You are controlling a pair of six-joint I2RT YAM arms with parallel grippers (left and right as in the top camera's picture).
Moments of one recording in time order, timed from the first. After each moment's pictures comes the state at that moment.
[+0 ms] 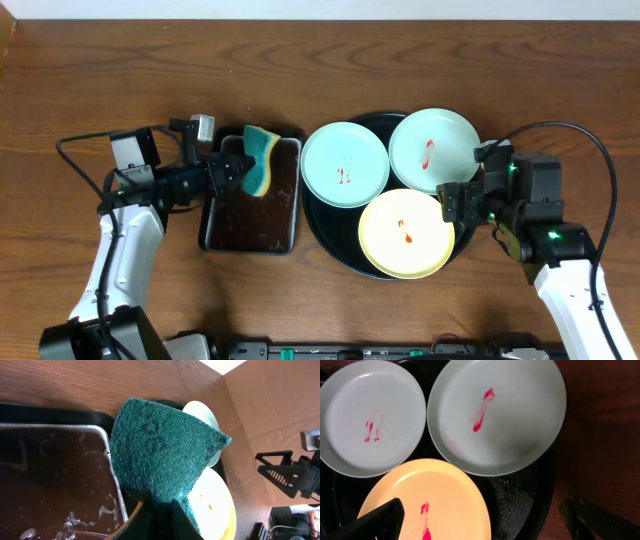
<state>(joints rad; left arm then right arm) 0.23 1.40 0.80 -0.34 1.03 -0.03 0.08 1.09 0.72 -0.53 -0.19 0.04</state>
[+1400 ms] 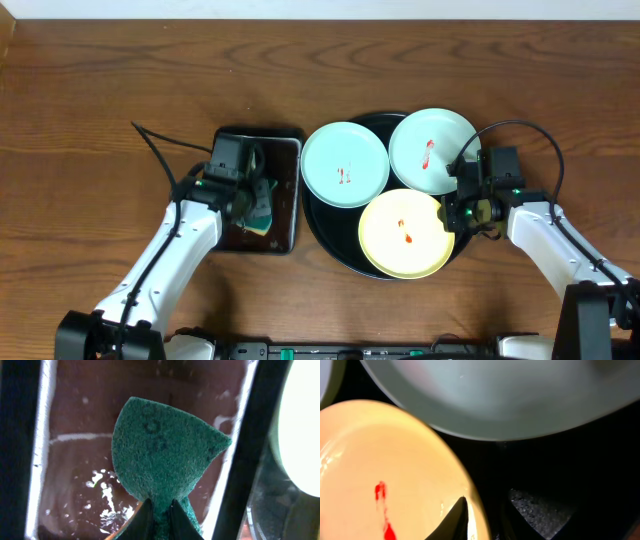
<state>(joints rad) -0.24 1.40 0.87 -0.69 0.05 -0.40 0.08 1.50 0.72 -0.52 -0.26 0.01</state>
